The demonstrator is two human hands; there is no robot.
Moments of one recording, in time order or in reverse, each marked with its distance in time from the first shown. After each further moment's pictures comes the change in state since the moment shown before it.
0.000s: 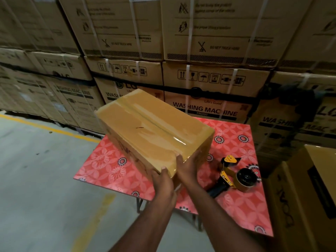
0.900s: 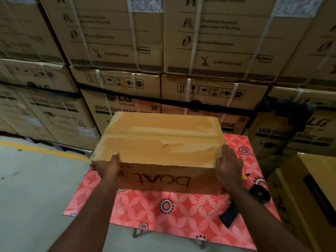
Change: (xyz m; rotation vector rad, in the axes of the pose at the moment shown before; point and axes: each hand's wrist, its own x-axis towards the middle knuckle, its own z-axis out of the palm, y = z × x) left_hand 0.222 0.194 -0.067 0.467 0.297 0.253; right_hand 0.094 -0.005 -0.063 -0.771 0.344 -0.249
